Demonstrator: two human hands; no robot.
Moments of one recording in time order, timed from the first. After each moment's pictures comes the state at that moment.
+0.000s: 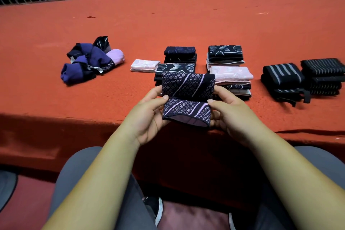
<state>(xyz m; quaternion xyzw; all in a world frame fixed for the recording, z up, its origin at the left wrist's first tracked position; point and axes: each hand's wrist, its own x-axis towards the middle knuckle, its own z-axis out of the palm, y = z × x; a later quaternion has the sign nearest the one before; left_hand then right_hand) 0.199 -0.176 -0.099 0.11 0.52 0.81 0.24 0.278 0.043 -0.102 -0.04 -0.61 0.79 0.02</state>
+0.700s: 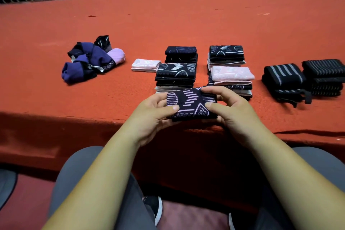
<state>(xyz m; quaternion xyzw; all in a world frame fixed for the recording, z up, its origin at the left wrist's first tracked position) 0.205 -0.181 -0.105 0.16 0.62 0.73 0.23 0.279 0.051 -0.110 -0.01 -0.68 0.73 0.11</state>
